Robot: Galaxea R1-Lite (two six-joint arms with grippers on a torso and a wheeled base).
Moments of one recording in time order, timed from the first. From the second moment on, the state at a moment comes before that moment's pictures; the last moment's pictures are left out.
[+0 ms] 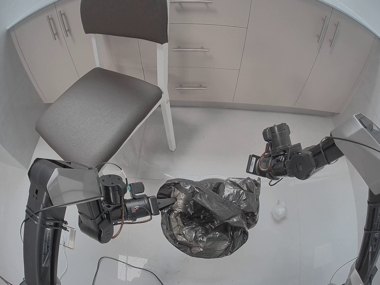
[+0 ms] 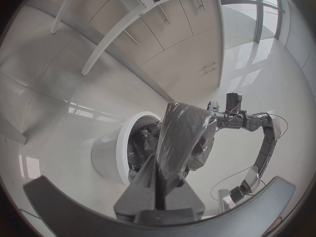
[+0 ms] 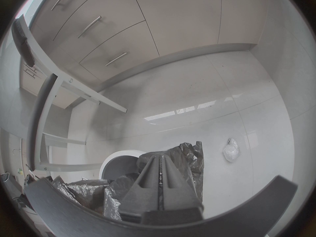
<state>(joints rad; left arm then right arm) -0.32 2.52 -0.74 -1.49 -0.74 -0.60 0.37 2.23 -1.26 -0.27 -0.11 0.51</state>
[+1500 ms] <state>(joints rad) -0.32 2.52 -0.74 -1.49 -0.74 -0.60 0.36 2.41 -1.27 -0.33 -0.10 0.53</state>
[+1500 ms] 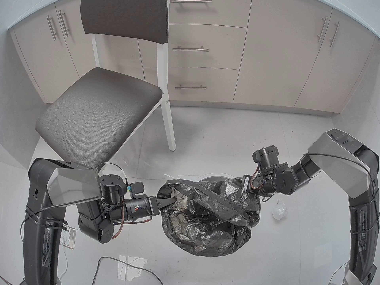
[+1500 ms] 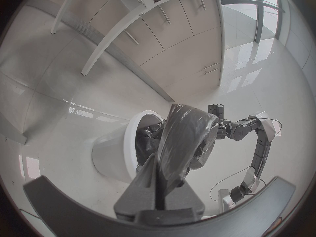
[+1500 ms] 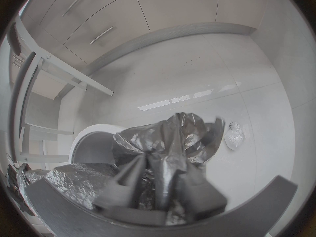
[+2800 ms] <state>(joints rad) -0.32 2.52 -0.74 -1.49 -0.74 -0.60 0.56 2.42 -1.41 -0.28 -0.09 0.57</state>
